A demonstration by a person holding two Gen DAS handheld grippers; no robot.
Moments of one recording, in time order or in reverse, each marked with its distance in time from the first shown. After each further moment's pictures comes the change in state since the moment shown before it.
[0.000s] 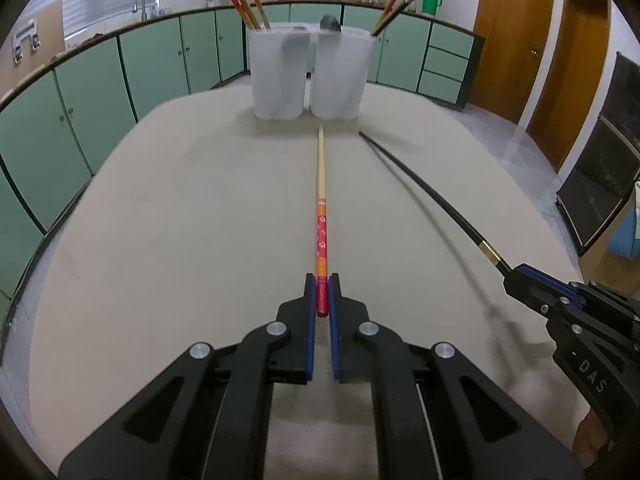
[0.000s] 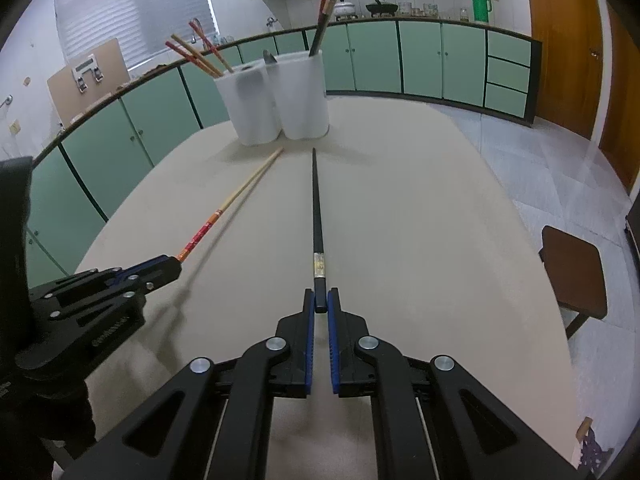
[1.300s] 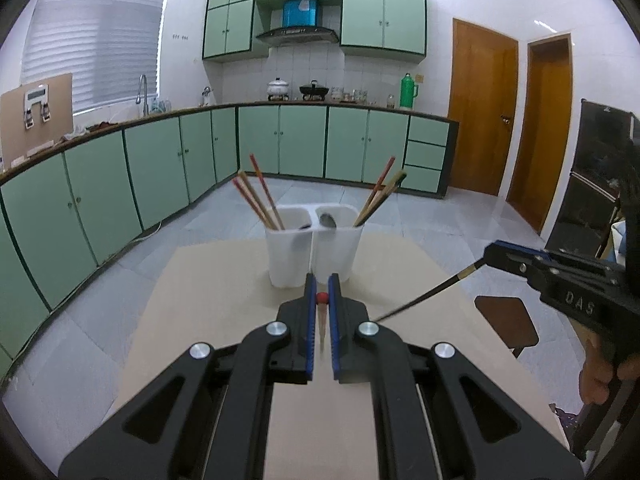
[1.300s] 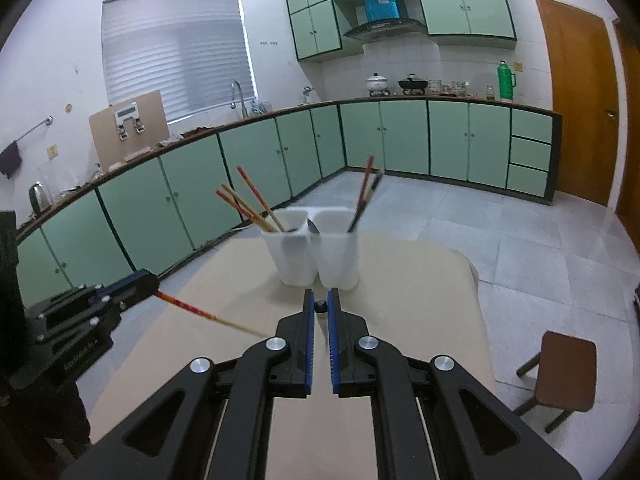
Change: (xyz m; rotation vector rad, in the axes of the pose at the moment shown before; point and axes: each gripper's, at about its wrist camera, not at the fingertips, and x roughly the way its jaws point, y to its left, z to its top) left arm -0.121 0.014 0.095 0.052 -0.356 -0.045; right arm -0.082 0.019 0.127 -0.093 -0.249 0.096
